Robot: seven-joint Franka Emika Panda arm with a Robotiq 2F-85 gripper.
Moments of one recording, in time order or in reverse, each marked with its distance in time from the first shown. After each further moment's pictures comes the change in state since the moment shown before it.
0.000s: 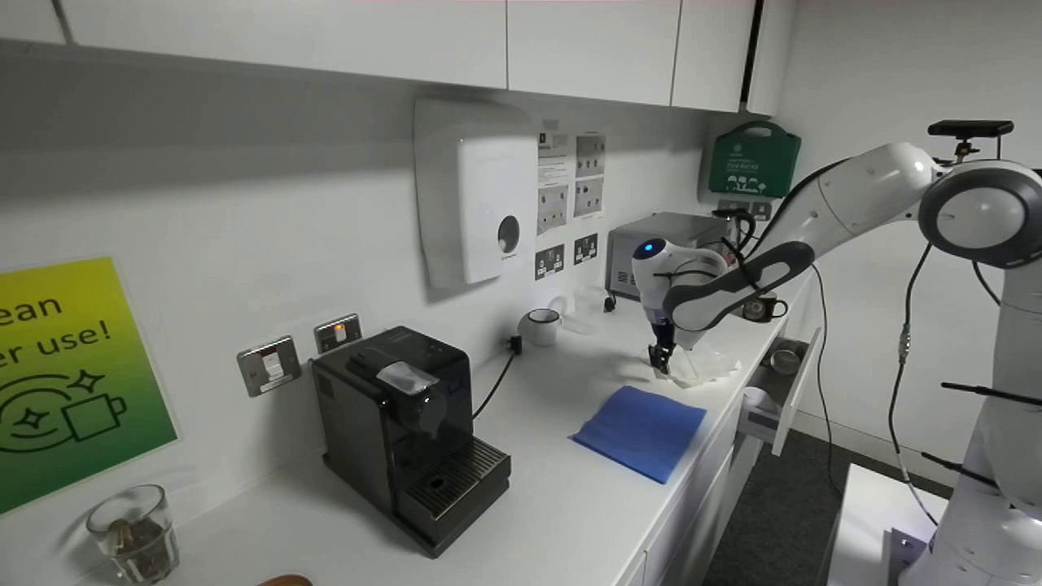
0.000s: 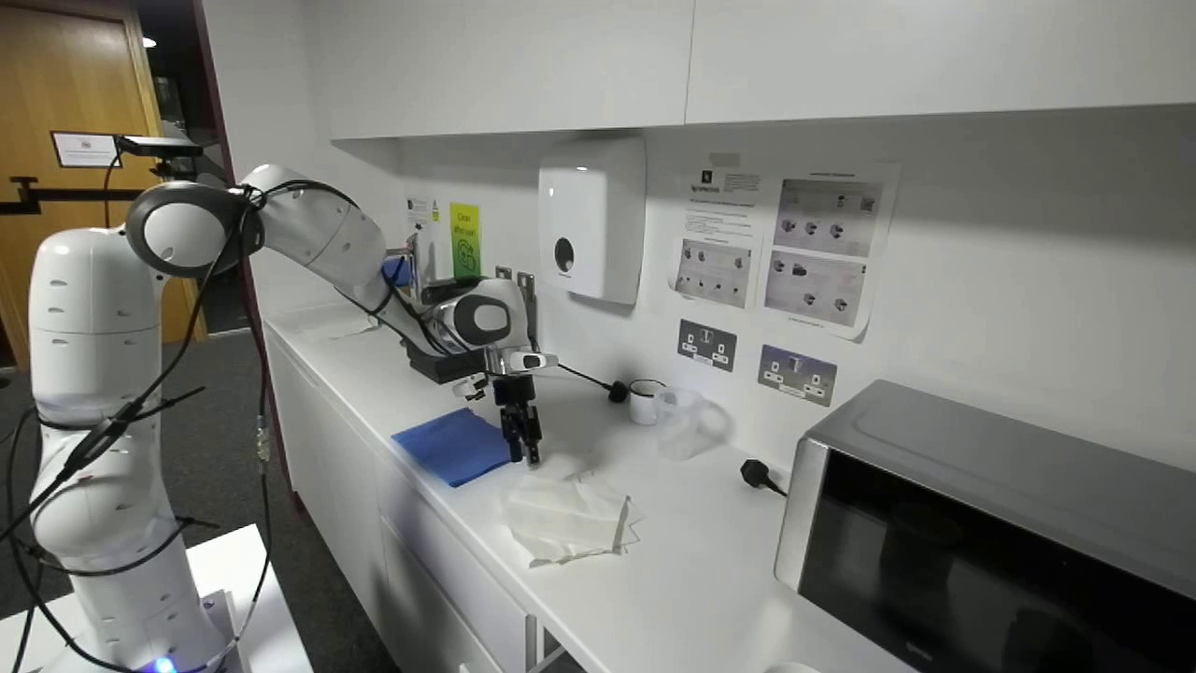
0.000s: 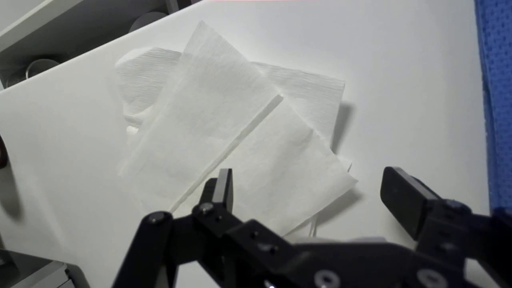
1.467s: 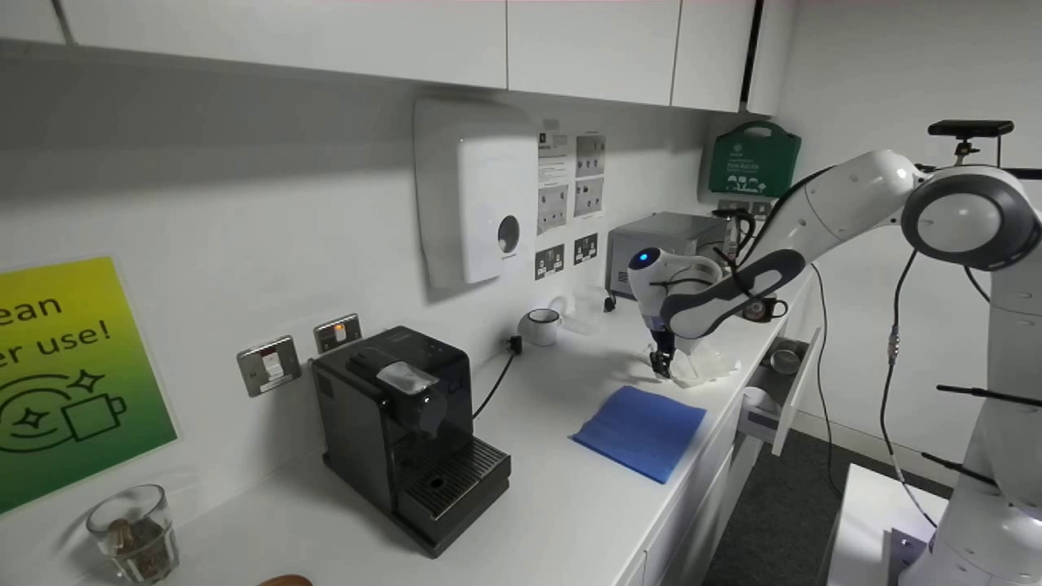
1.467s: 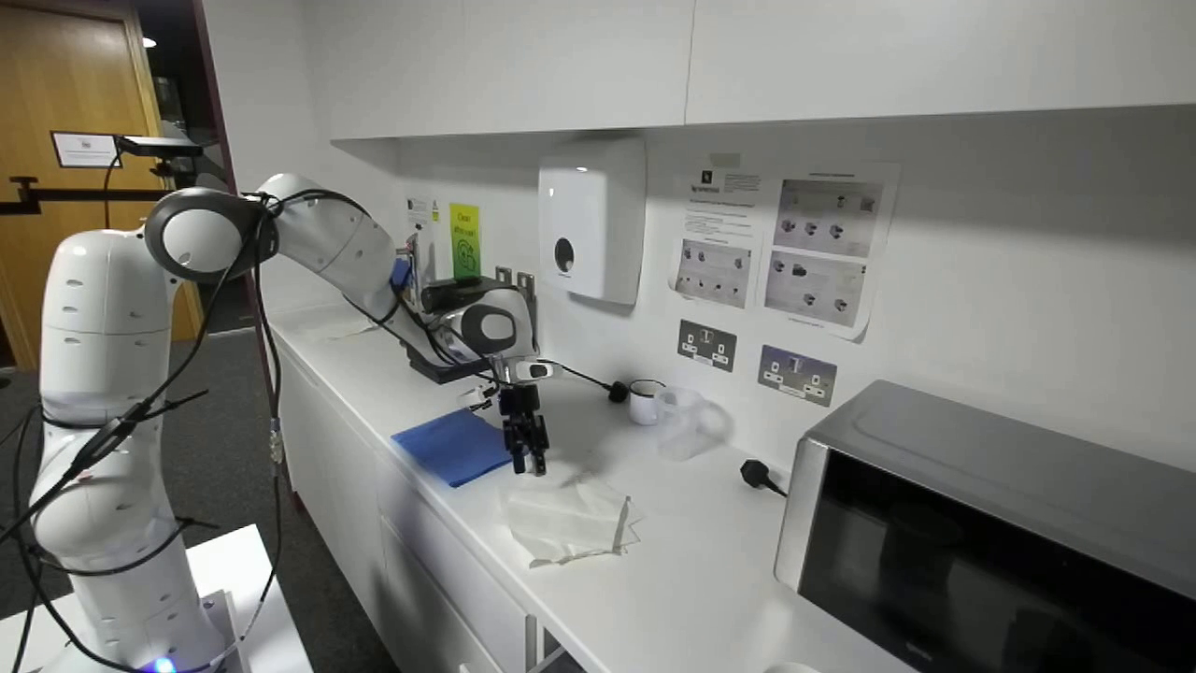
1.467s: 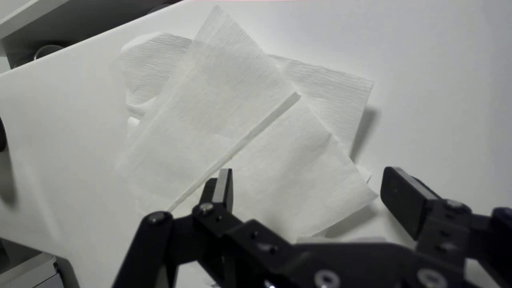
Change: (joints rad) arm 0.001 0.050 -0.011 0.019 -0.041 0.000 -0.043
